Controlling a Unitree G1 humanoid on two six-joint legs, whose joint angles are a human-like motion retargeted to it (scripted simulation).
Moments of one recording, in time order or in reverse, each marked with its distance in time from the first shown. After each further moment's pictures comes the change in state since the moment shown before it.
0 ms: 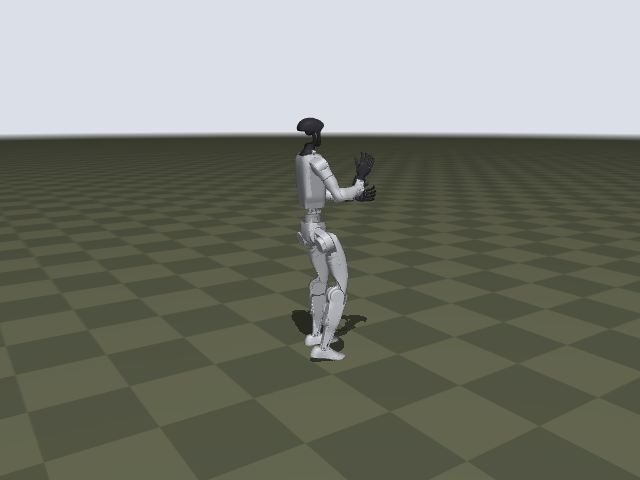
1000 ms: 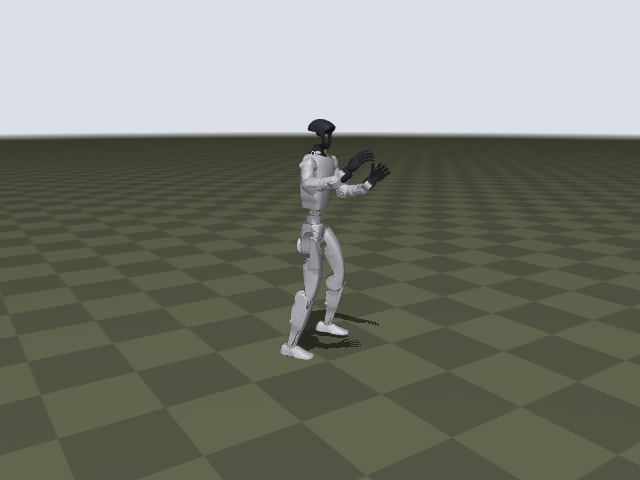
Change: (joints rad) left arm -0.133 0.386 0.150 -0.448 0.719 -0.243 0.455; right arm -0.115 -0.577 -0.437 0.262 0.416 0.126 0.603; waist -0.012 -0.109 -0.041; left_leg -0.217 0.271 0.254 0.200 0.024 -0.161; right_leg 0.115 -0.012 -0.047 -0.255 -0.220 -0.079
